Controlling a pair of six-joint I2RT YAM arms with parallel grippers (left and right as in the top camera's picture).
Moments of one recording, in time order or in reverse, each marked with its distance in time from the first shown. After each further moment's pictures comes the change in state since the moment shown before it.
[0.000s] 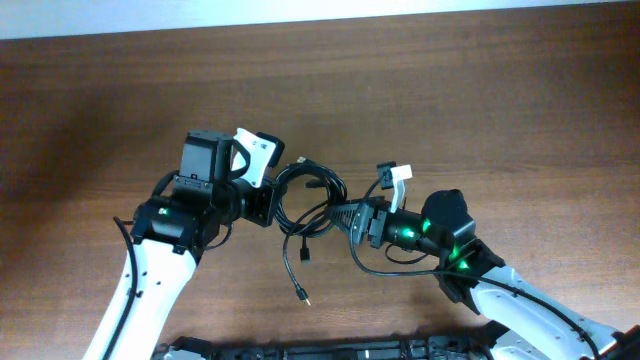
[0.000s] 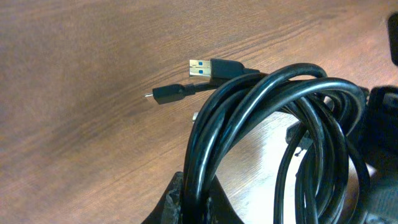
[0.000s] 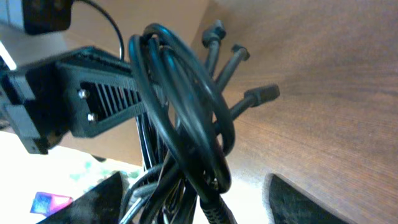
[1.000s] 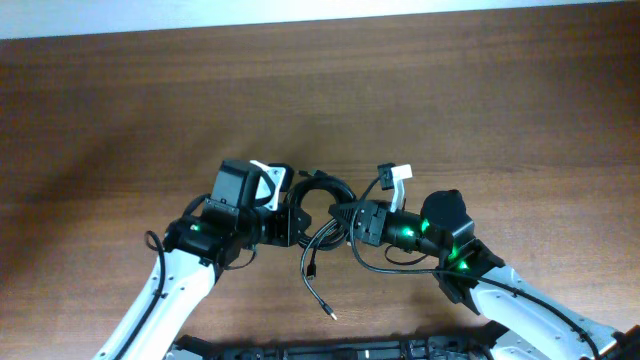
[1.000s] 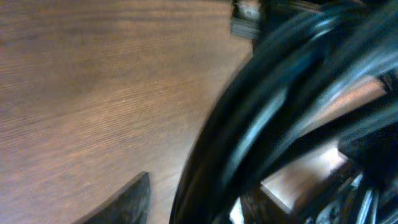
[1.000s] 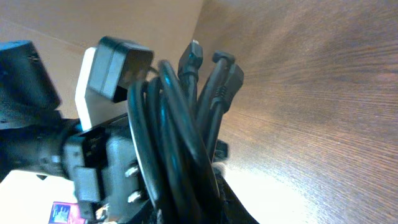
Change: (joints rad) left arm -0.109 -0.004 -0.224 0.148 0.019 -0.344; right arm 0.003 -0.002 0.000 -0.011 -0.004 0.098
